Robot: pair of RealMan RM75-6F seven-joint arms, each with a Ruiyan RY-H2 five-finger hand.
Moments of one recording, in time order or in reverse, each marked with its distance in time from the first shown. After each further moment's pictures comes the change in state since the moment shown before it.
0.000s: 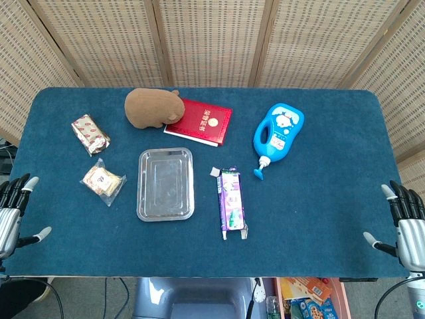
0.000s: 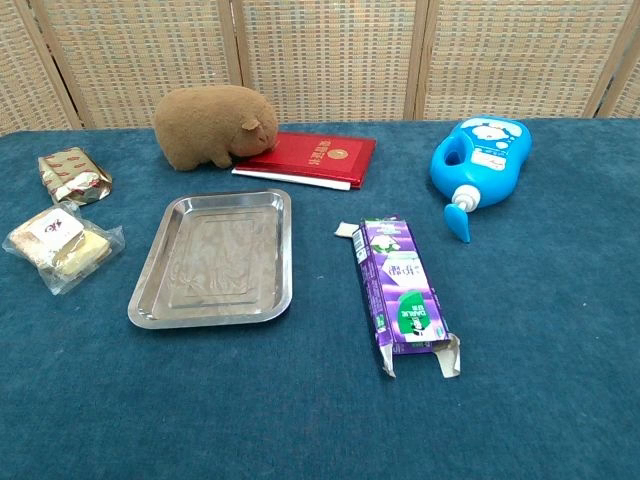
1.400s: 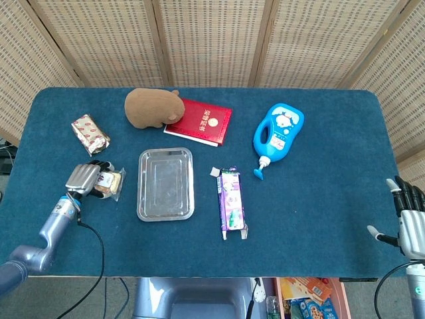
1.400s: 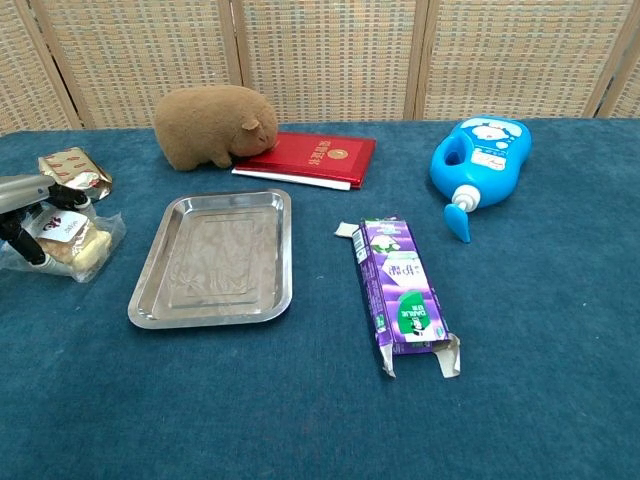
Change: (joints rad) left arm -0.499 -0.555 -0.091 0.907 -0.095 -0.663 -0.338; right arm 0.039 -0.022 0.039 0.044 0.121 -0.112 0.003
